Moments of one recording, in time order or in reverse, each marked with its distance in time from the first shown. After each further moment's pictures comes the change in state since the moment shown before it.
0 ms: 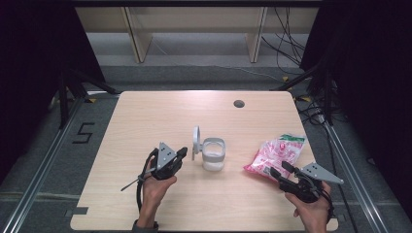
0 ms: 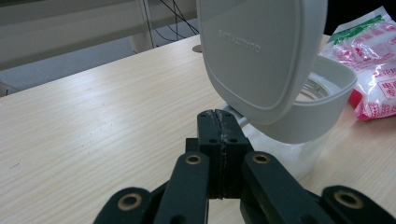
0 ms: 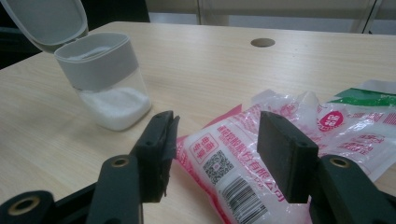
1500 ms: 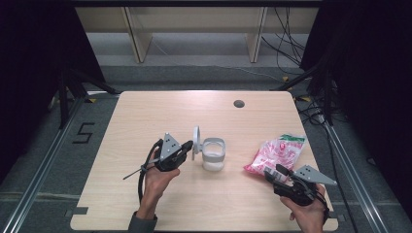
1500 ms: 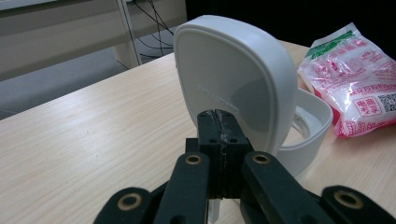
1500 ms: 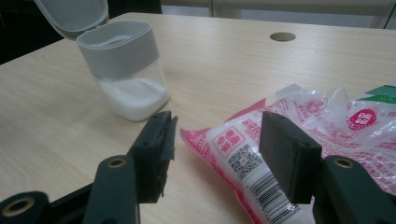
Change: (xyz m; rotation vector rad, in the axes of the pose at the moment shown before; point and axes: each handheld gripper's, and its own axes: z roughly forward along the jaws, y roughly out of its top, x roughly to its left) left arm -0.001 0.027 0.008 -0.016 -0.077 0.038; right arm 0.011 -0.004 0.004 0.020 0.041 -0.048
